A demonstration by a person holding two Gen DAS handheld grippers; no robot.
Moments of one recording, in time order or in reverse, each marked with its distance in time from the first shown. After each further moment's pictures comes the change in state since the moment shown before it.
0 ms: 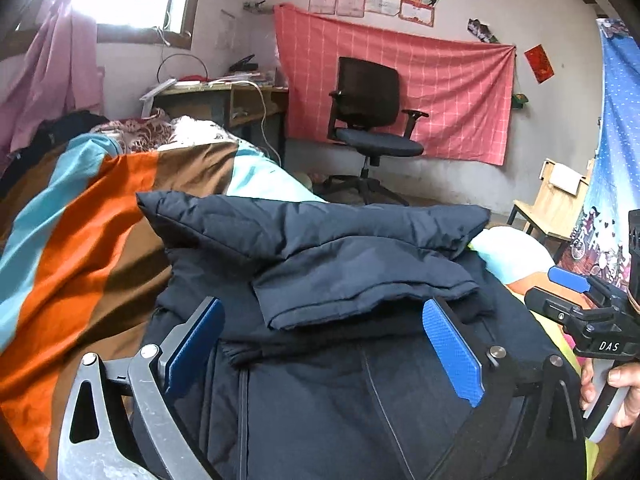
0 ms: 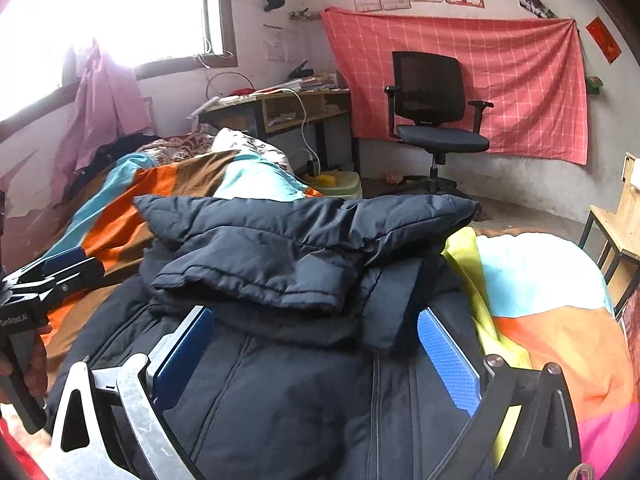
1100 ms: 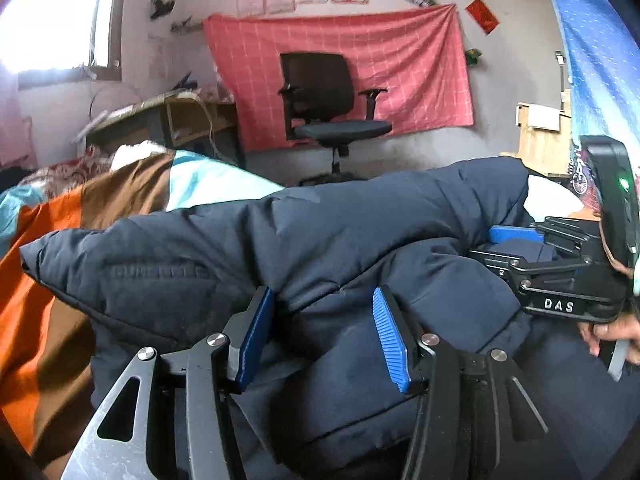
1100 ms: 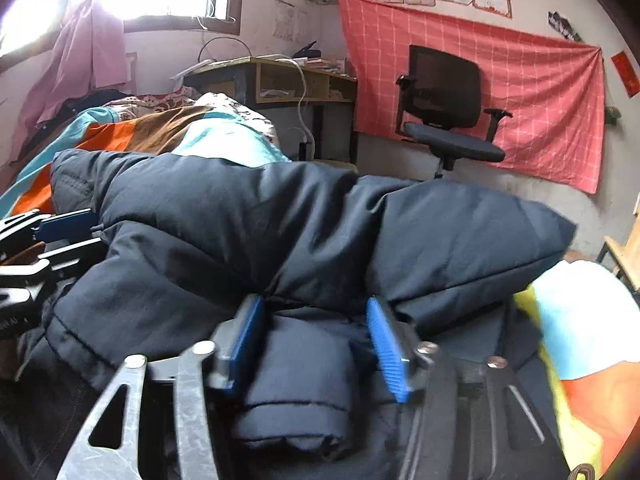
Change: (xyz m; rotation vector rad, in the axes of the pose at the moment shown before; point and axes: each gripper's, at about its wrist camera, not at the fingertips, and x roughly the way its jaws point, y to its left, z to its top) left arm 0.144 0.021 -0.009 0.246 -0.008 -0.072; right arm 0.169 -0.003 -0.002 -0.115 0.009 -0.101
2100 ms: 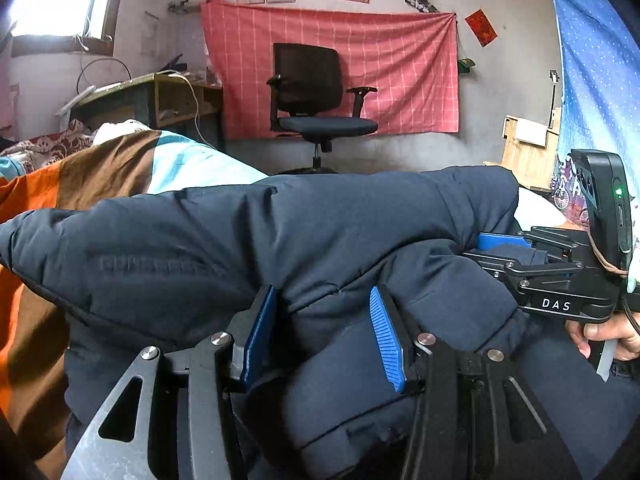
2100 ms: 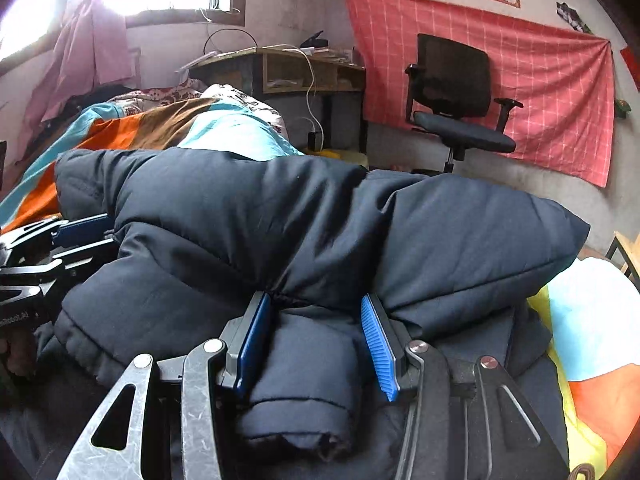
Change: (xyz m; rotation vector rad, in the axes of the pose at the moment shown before) left arm 0.012 0.014 -0.006 -0.053 -0.007 -0.103; right arm 0.009 -0.004 0.004 0.002 0.045 0.066
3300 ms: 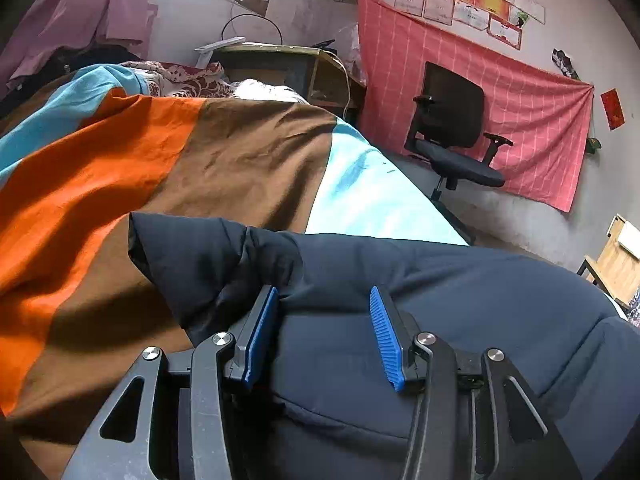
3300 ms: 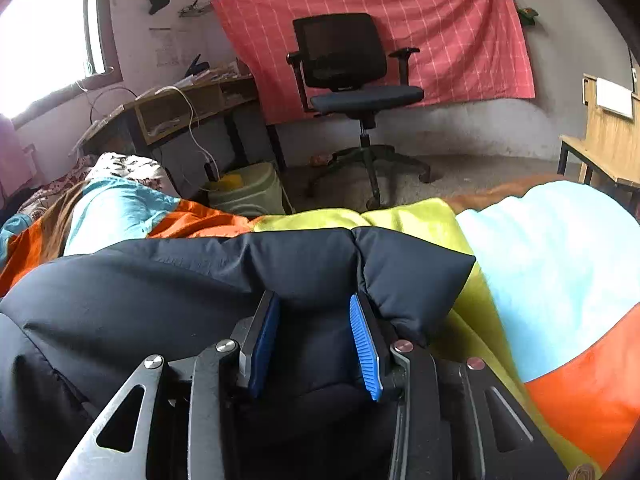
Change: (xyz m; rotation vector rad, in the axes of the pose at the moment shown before) left arm 0.011 0.112 0.022 -0.392 -0.027 0.326; right arm 0.028 -0.122 0.017 0.370 -0.005 -0.142
